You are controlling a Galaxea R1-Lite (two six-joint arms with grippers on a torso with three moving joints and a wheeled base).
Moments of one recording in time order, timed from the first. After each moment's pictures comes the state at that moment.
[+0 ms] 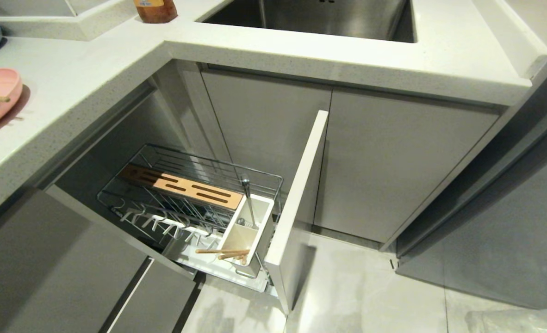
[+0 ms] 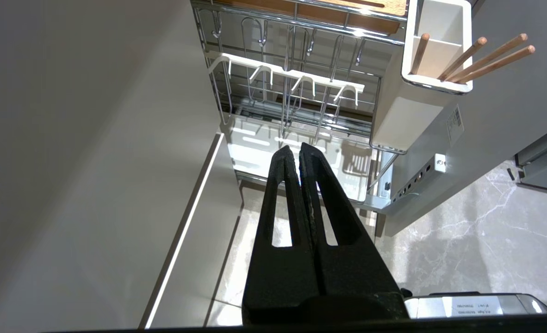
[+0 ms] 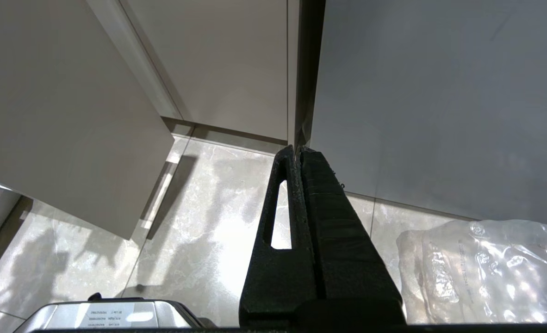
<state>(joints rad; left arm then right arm) 0.00 0.00 0.00 0.00 0.00 0.01 0.00 0.00 0.00 0.00 -0.02 0.04</state>
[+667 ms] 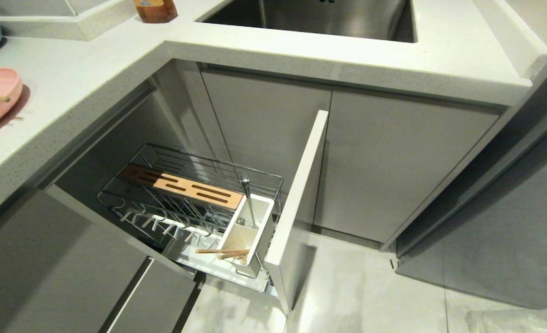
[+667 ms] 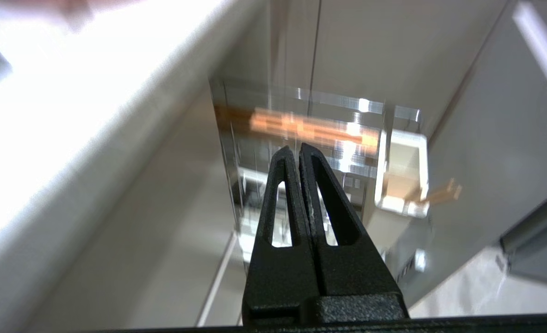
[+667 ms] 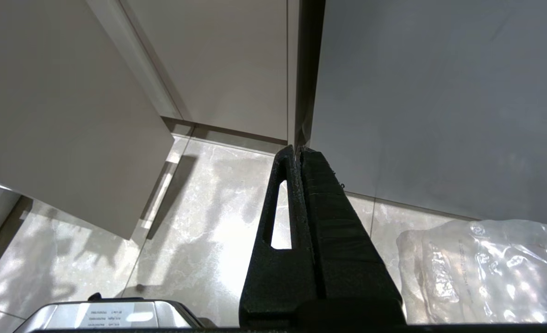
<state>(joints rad) 0.00 0.05 -0.44 0.14 0.02 0.01 0.00 0.00 0.00 0.00 -0.02 0.04</state>
